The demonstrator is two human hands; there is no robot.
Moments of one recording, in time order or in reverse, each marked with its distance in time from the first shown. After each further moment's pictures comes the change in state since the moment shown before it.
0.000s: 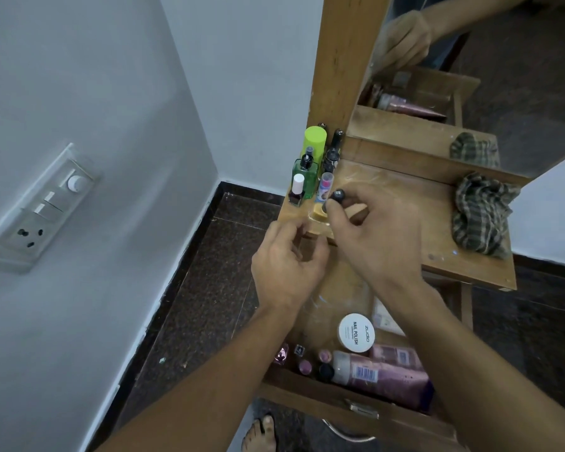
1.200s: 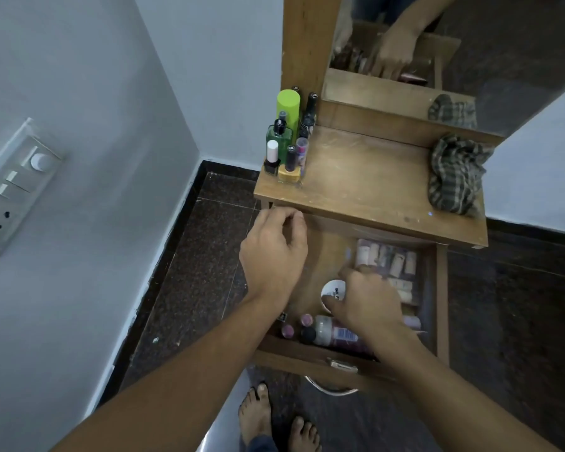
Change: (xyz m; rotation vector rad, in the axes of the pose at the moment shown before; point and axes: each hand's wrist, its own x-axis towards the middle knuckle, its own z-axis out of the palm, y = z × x) left_hand -0.028 0.007 0.003 0.123 -0.039 0.011; right_hand -0.112 0.089 -0.001 -0.620 -0.736 0.271
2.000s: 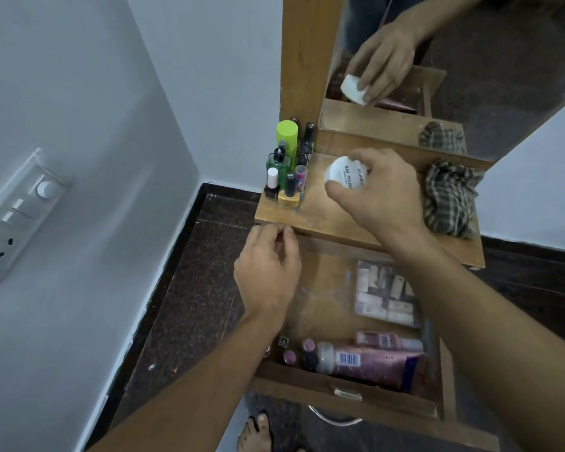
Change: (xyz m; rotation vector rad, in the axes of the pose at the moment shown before) left_hand 0.010 0.002 -0.007 -0.013 0.071 -0.017; right_hand 0.073 -0.032 -0.143 0.452 0.621 -0.127
